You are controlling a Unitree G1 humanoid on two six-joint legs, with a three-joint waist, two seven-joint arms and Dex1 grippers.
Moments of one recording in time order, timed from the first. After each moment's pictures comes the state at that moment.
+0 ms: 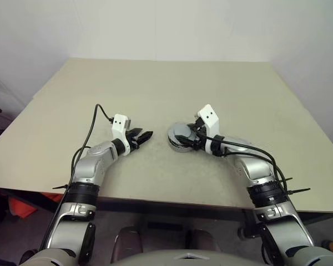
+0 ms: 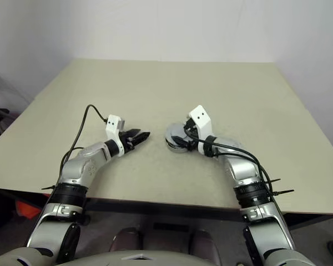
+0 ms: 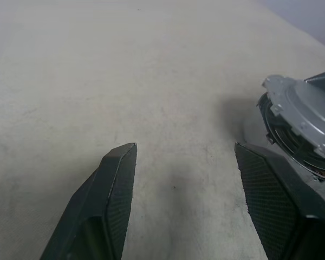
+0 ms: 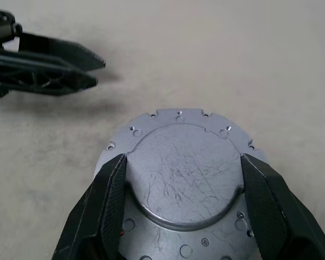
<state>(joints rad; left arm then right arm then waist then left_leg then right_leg) -0.44 0.23 0.04 0.28 -0.37 0.50 -0.60 -0.44 -0.36 0.15 0.12 0.19 0.45 0.67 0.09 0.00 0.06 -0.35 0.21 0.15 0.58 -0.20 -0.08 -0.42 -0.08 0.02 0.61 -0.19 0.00</state>
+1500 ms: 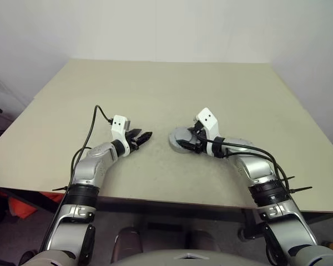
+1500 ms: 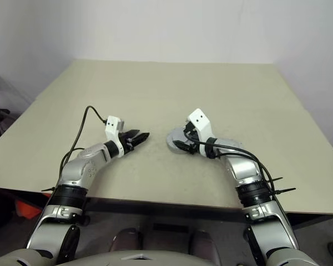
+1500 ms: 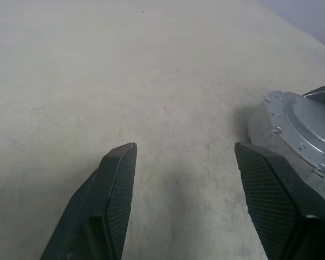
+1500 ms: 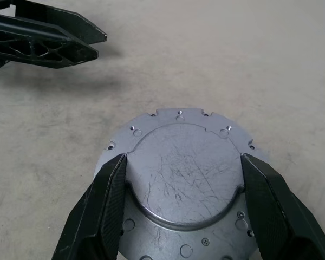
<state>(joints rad) -0.43 0.23 0.04 0.26 -0.37 0.49 -0.58 -0.46 -0.38 0.17 0.14 0.16 0.48 0.72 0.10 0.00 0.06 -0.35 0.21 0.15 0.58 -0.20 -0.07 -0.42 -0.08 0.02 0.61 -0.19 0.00</state>
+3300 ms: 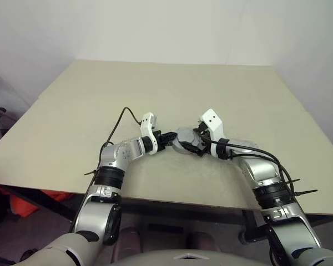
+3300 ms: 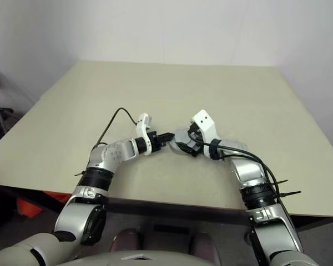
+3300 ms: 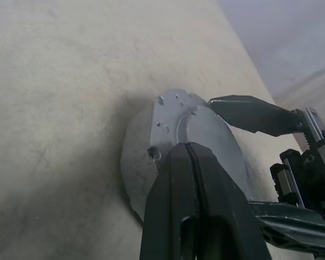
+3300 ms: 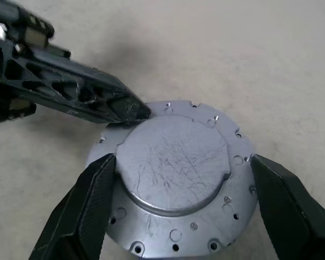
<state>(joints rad) -0.62 0.02 0.08 0.42 -0.53 0.85 -0.50 -0.41 -0.43 0.12 0.06 0.20 0.52 0.70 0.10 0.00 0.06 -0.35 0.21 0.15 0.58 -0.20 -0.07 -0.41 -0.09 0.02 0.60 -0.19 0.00</state>
